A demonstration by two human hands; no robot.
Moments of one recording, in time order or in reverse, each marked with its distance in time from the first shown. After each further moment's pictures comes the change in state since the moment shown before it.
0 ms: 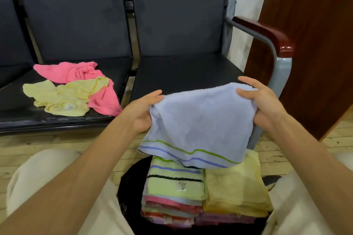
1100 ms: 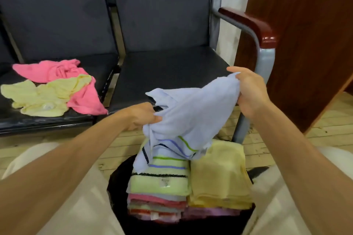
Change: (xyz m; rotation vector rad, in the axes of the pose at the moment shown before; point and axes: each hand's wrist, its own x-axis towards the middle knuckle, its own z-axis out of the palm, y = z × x) left_hand 0.022 -0.020 0.030 1.151 -0.151 -0.085; right_hand 0.019 -0.002 -0.014 0.015 0.189 -0.008
